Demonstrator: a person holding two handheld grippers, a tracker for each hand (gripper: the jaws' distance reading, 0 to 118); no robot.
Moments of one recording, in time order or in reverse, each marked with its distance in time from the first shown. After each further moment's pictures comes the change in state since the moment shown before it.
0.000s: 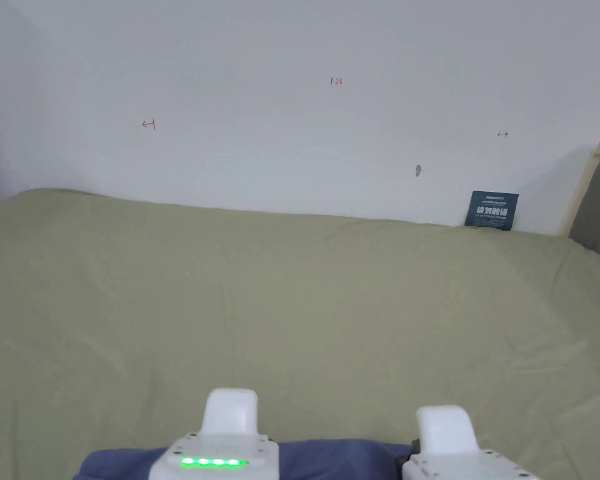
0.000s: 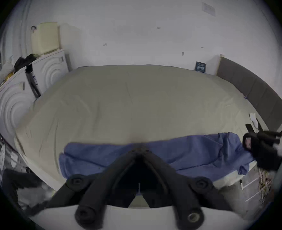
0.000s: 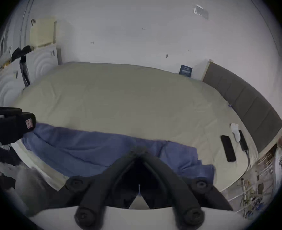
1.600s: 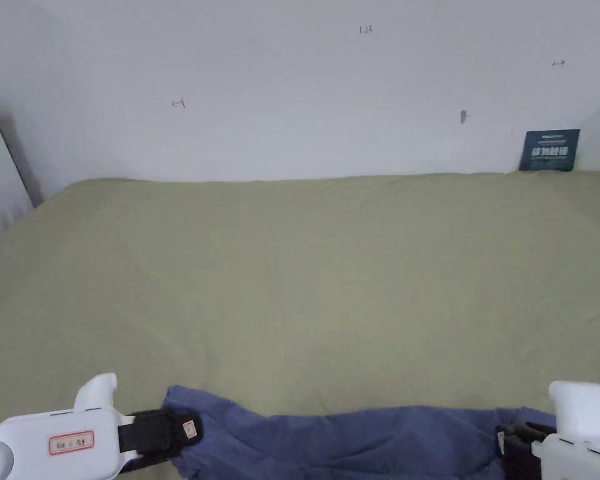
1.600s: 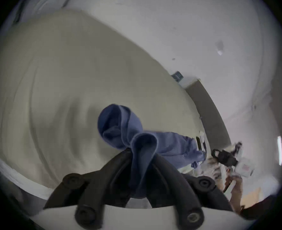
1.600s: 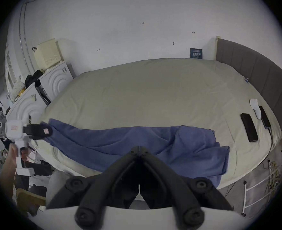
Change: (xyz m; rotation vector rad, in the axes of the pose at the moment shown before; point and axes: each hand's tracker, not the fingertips) left arm -0.215 0.032 -0.033 -0.192 -0.604 0.303; right arm 0.062 0.009 0.032 -0.056 0.241 -0.220
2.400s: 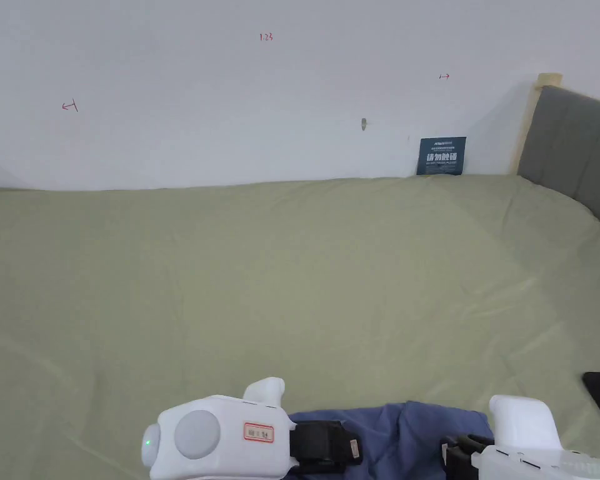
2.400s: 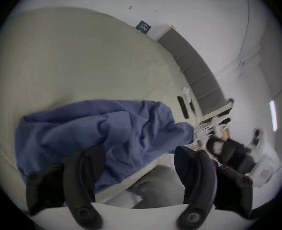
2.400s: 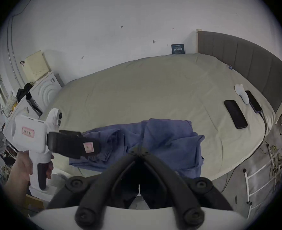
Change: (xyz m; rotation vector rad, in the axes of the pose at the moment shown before) left arm 0.164 -0.055 -0.210 -0.348 -0.195 -0.071; right arm 0.055 -0.017 0.017 0.007 -0.070 -0.108
